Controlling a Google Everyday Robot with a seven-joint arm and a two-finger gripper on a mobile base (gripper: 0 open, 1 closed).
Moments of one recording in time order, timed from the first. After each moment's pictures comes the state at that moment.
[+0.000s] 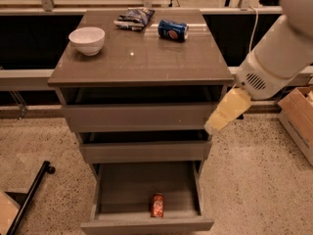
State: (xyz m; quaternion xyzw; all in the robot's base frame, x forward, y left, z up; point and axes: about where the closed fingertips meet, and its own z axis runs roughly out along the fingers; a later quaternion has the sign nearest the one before) arm 0.480 -0.183 0.894 -0.39 0.91 0.03 0.16
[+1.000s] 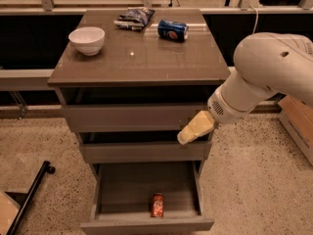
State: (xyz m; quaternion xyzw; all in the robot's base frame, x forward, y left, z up) arm 0.506 -0.152 0.787 -0.25 0.96 0.08 0.14
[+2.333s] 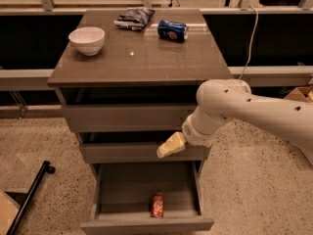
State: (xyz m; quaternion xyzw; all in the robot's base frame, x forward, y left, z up) arm 0.534 -0.104 0.645 -0.17 0.97 0.13 0.07
